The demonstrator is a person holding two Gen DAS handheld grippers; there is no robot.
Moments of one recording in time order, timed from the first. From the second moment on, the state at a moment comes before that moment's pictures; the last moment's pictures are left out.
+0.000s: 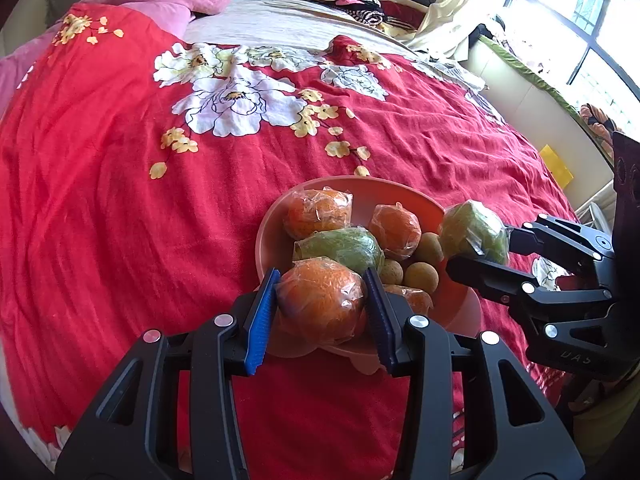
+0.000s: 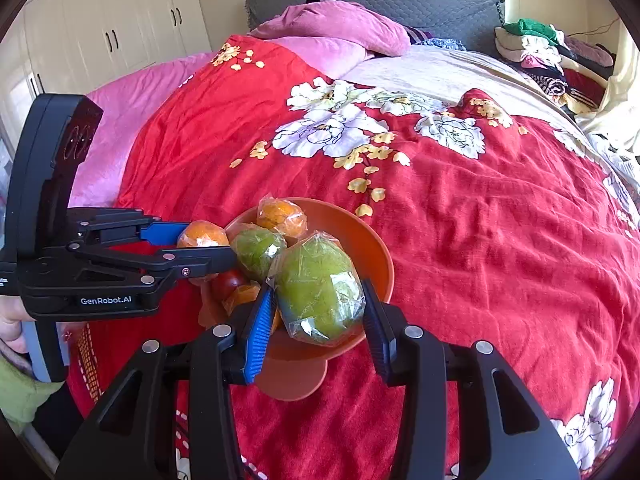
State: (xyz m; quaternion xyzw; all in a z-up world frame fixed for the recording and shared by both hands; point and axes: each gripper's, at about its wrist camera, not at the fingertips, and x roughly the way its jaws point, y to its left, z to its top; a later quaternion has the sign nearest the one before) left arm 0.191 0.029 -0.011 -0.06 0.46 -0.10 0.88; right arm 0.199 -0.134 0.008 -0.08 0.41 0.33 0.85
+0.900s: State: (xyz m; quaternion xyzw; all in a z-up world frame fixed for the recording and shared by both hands) left arm 0.193 0.030 -0.011 -0.06 0.46 -0.10 0.88; right arm 0.204 -0.116 -0.003 -0.10 0.41 0.33 0.84
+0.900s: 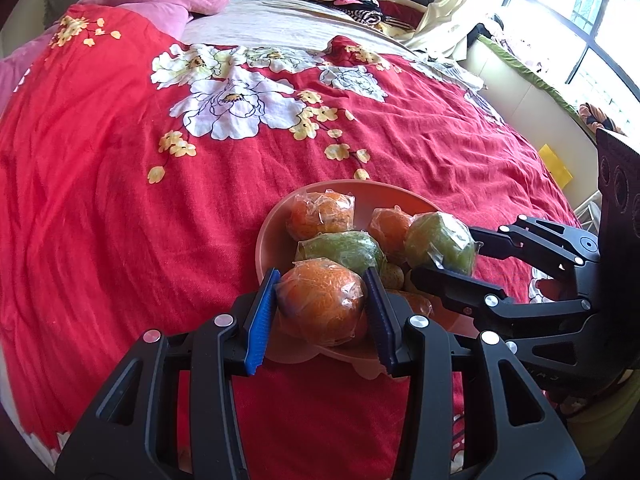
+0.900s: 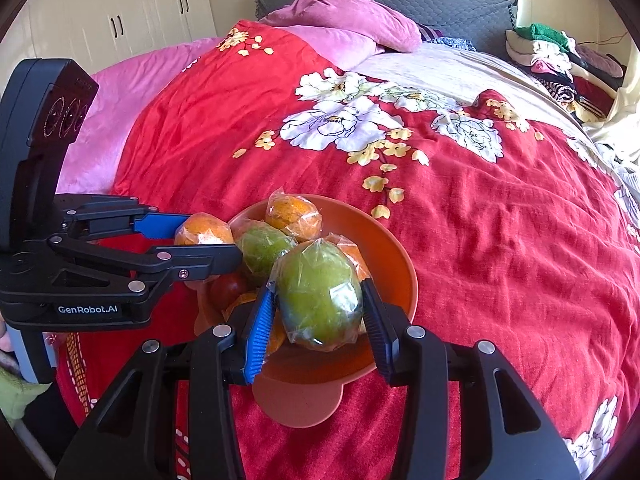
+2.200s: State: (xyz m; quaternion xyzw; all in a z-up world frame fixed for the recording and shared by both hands) left arm 0.189 0.028 0.002 -0.06 0.44 -0.10 0.89; right arm 0.186 -0.140 0.015 -0.07 0.40 0.32 0.86
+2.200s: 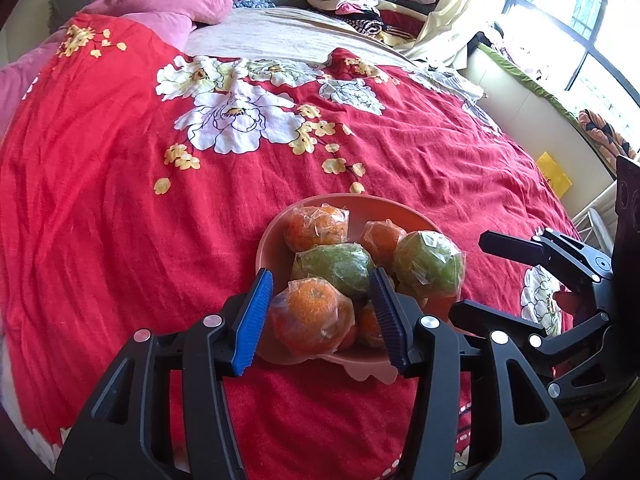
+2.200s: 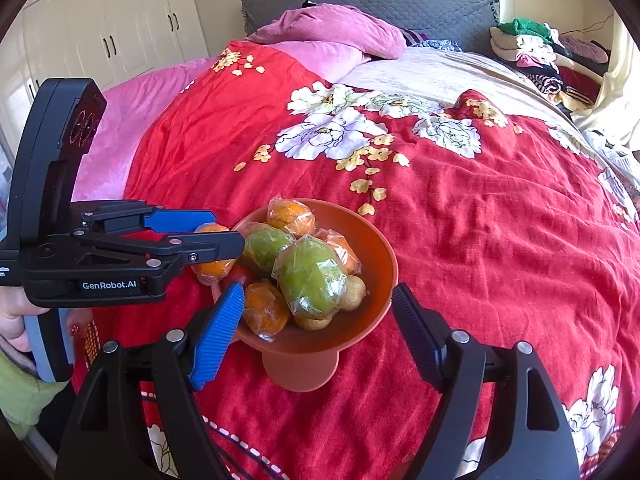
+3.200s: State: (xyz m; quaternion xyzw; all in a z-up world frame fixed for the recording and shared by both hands) left arm 0.143 0.047 0.058 -0.08 0.39 -0.07 0.92; right arm 0.146 -0.156 0.054 -0.06 0.36 0.31 0.88
